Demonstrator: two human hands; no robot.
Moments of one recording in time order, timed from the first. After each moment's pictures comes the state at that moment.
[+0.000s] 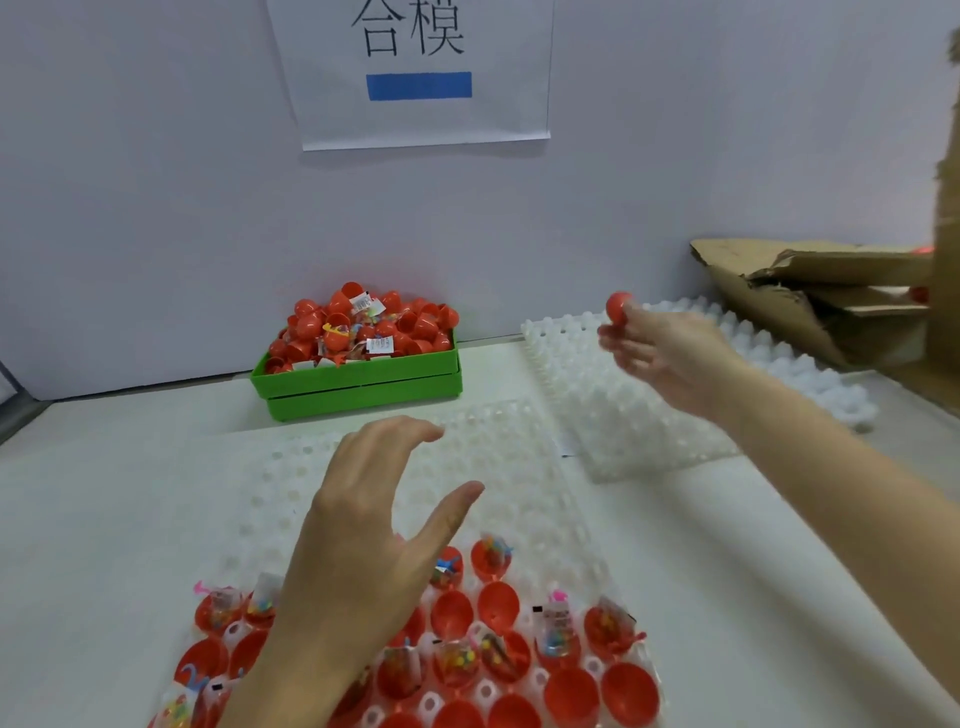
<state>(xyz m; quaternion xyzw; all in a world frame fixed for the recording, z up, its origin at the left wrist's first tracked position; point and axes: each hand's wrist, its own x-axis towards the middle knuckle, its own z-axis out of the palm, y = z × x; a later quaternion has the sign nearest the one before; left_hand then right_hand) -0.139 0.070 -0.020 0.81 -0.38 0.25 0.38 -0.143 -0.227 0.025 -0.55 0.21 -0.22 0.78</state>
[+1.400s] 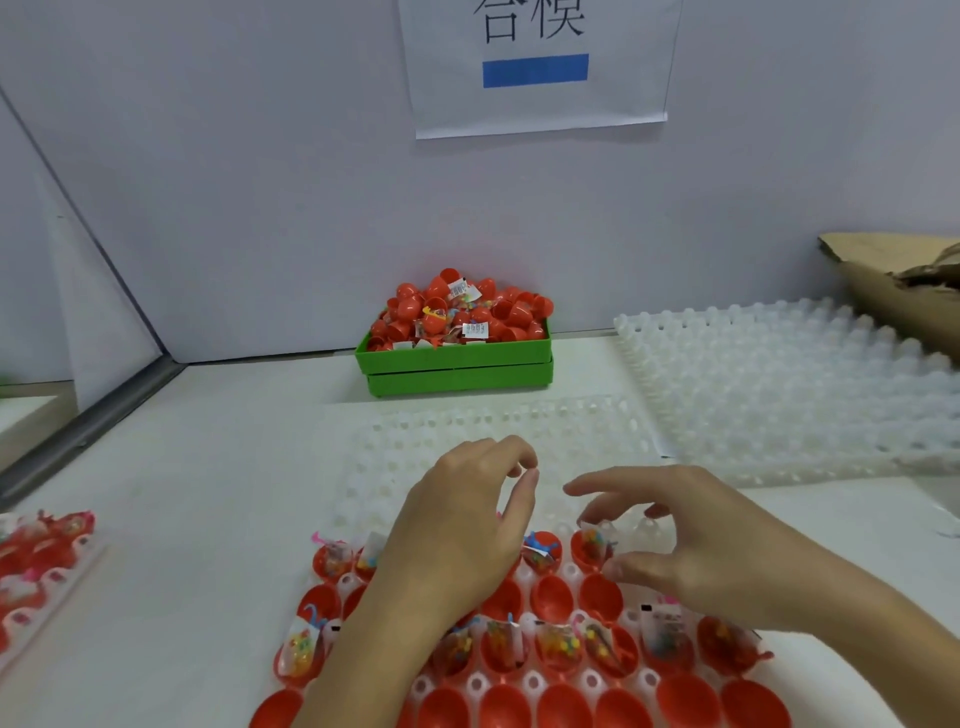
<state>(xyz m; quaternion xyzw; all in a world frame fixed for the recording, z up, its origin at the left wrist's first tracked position) -0.128 0.080 -0.024 0.88 -0.35 0.12 0.31 -0.205 -0.120 -0.029 -0.94 -0.05 -0.02 0.34</state>
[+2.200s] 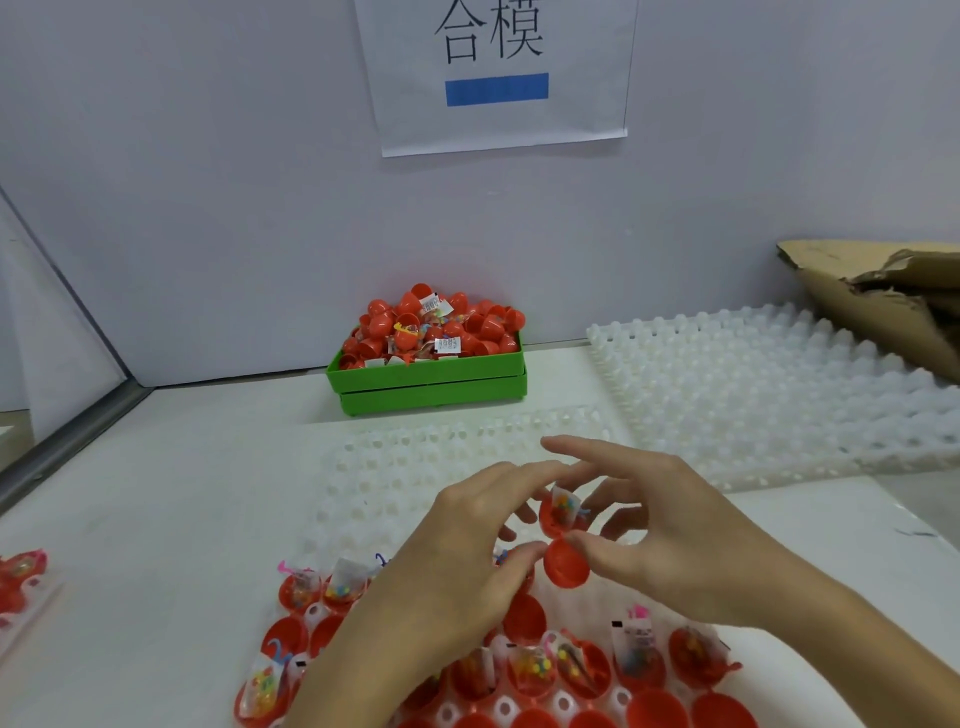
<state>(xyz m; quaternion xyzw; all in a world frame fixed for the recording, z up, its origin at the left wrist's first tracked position) -0.135 0.075 -0.025 0.81 -0.46 0.03 0.36 -0.206 -0.112 -0.021 -0.87 -0.05 -0.11 0.48</state>
